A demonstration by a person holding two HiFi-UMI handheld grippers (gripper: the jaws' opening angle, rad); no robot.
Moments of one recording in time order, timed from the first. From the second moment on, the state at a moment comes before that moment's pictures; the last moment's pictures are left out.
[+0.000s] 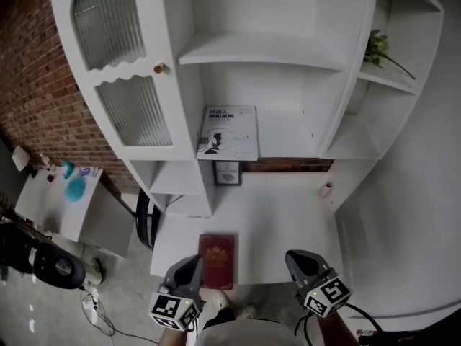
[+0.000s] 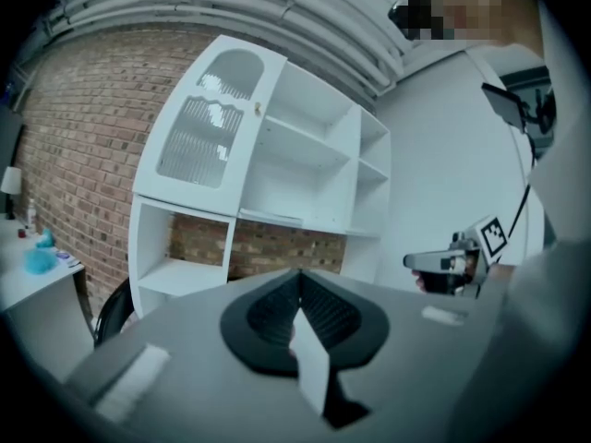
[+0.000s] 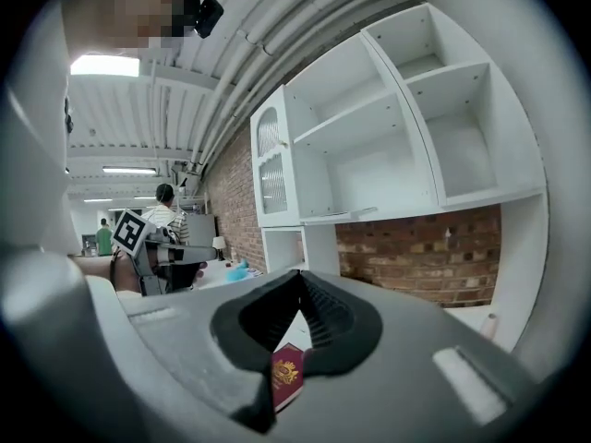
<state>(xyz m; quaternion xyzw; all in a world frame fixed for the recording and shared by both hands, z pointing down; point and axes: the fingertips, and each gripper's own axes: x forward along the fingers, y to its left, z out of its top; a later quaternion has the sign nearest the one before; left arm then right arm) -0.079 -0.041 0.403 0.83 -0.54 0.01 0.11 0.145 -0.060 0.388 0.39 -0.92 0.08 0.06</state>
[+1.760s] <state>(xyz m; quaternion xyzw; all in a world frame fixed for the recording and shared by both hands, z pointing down) -0.190 0.025 0.777 0.71 -0.47 0.12 0.51 0.030 -0.023 0.747 0.37 -0.74 0.54 0.16</state>
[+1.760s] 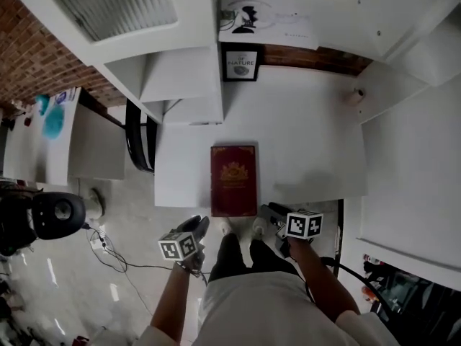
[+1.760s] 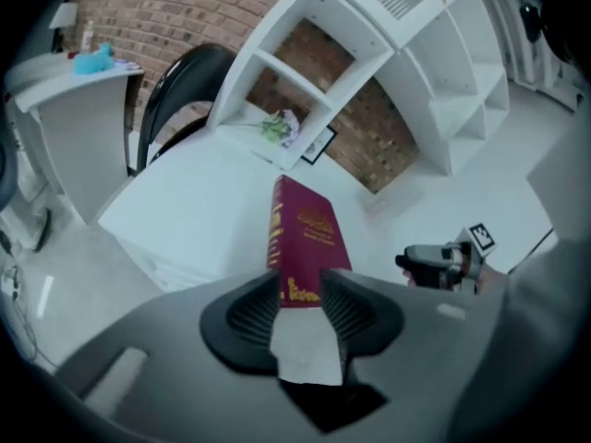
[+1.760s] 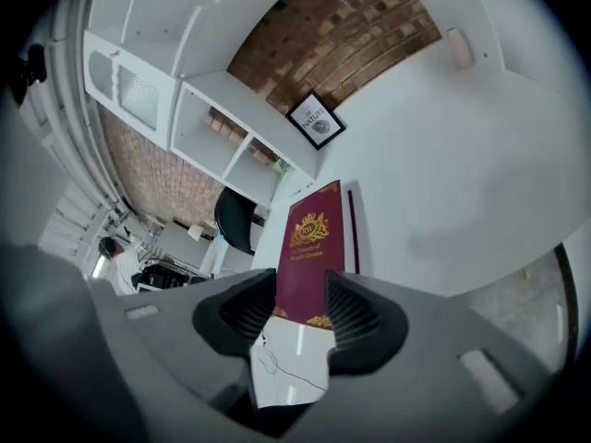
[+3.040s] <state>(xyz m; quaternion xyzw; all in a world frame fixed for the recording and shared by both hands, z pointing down) -0.158 0.022 0.849 0.74 -0.43 0.14 0.50 -0.032 0.022 0.847 0.31 -0.77 0.50 0.25</state>
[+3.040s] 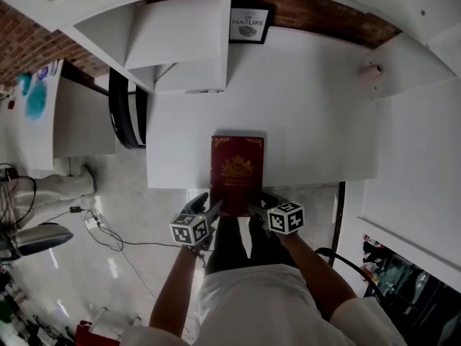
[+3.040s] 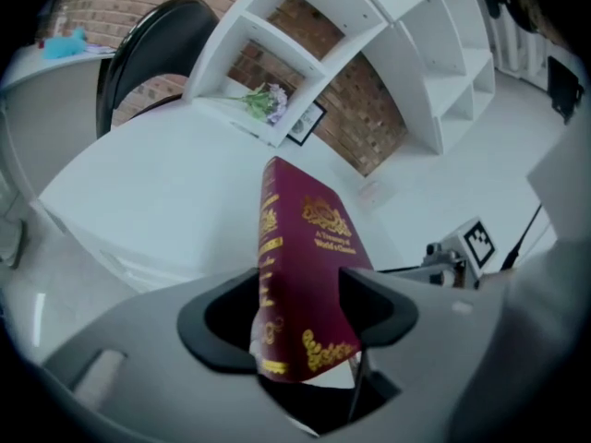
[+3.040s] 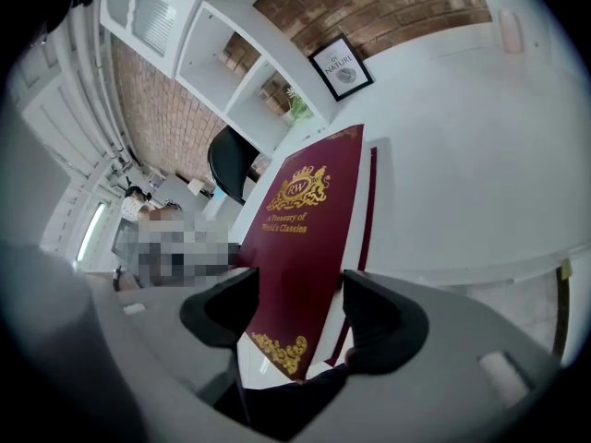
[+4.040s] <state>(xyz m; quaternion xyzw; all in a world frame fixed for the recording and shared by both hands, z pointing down) -0.129 0.029 0.802 0.73 -0.24 0.02 0.64 -0.042 0.013 0.793 0.18 -0.74 0.64 0.09</state>
